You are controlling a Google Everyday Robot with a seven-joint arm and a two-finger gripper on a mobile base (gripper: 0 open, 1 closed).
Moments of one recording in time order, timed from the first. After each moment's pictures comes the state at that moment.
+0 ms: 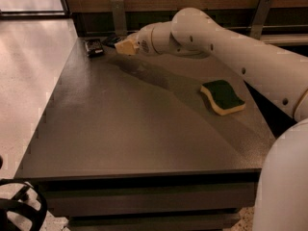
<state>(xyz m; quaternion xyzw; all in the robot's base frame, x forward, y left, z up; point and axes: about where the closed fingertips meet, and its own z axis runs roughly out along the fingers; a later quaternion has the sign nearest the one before) 0.759 0.071 0.887 -0.38 0.74 0.22 0.51</state>
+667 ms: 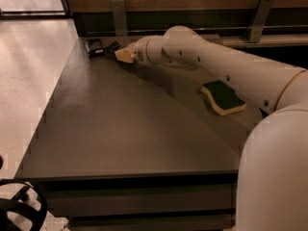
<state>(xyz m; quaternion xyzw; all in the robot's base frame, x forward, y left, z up) 0.786 0.081 0.842 -0.34 0.76 0.22 0.52</state>
